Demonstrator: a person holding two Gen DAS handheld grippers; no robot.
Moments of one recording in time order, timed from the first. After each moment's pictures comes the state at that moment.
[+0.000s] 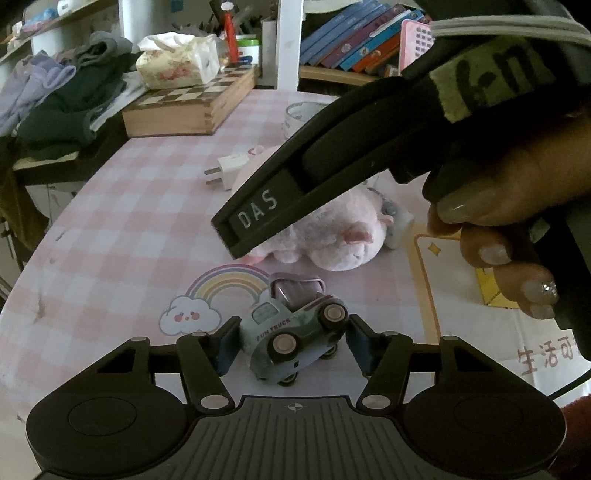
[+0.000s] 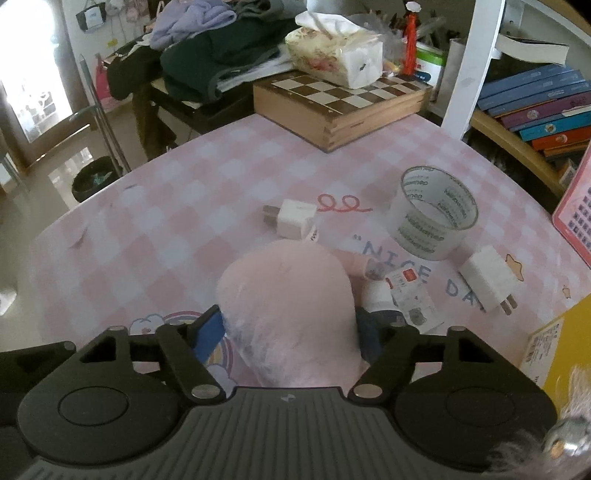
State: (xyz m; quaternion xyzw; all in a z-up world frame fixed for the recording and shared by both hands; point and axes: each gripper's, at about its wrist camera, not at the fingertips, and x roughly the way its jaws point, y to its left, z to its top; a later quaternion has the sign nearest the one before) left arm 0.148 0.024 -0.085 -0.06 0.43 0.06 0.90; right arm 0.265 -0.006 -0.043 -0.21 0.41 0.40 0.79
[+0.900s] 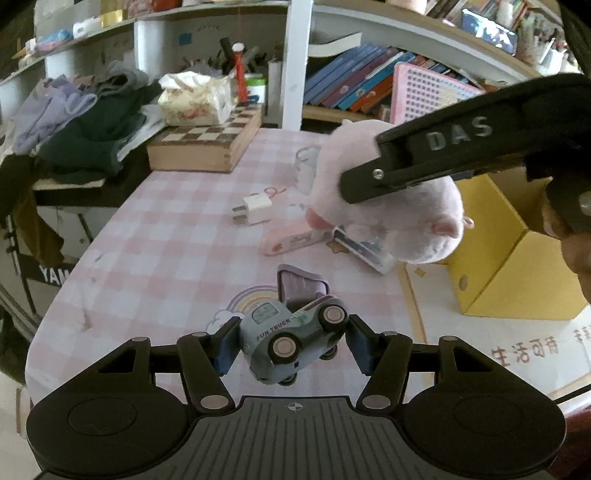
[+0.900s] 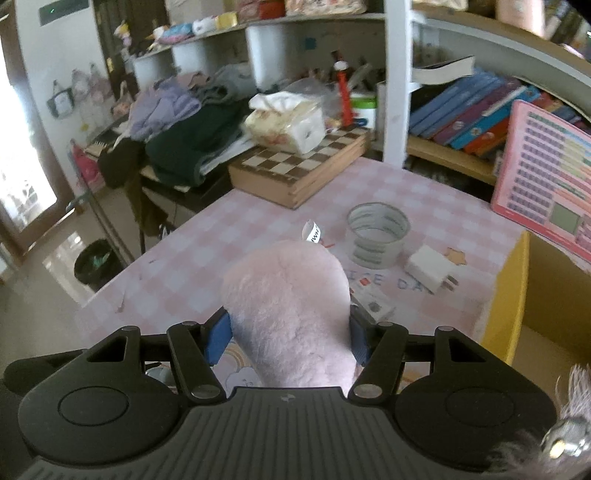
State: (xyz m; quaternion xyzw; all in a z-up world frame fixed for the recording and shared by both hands) left arm 0.107 0.038 -0.035 -0.07 0.38 0.05 0.92; right arm 0.217 -0.073 0.032 -0.09 0.37 0.36 0.85
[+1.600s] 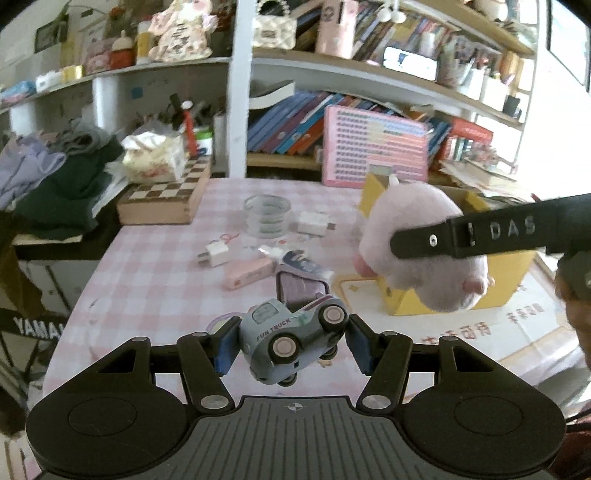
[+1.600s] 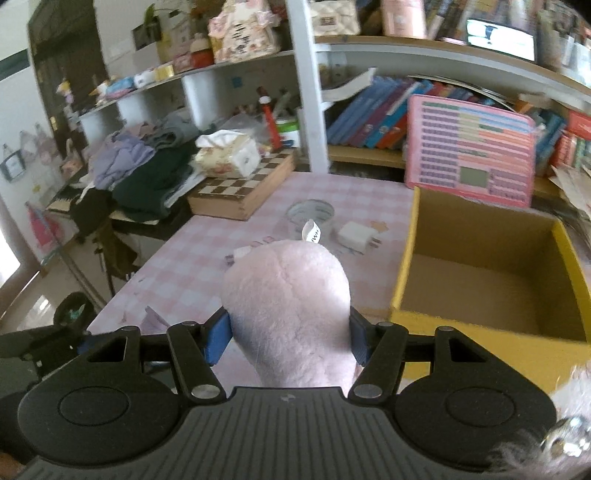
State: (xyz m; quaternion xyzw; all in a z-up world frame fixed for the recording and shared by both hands) left arm 0.048 0.031 0.016 -0.04 0.32 -0.05 0.95; right arm 0.124 -0.147 0.061 -0.01 0.35 0.25 0.90
